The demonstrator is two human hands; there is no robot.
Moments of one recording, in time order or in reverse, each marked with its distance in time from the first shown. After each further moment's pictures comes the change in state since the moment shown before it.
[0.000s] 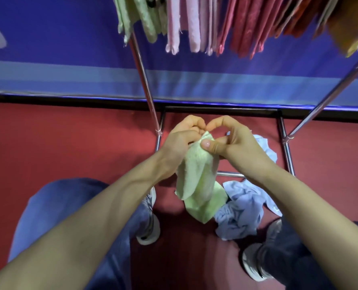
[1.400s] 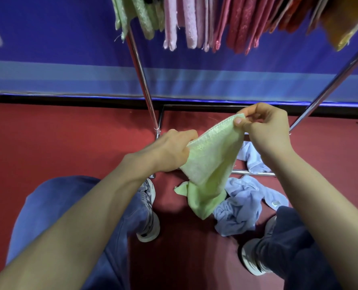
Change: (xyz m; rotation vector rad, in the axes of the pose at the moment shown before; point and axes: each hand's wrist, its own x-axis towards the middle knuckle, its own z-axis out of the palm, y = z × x) left_hand 0.000 0.000 -0.034 1.345 -0.189 0.091; right_hand 0.010 -0.003 -0.044 -0.268 0.534 0.016
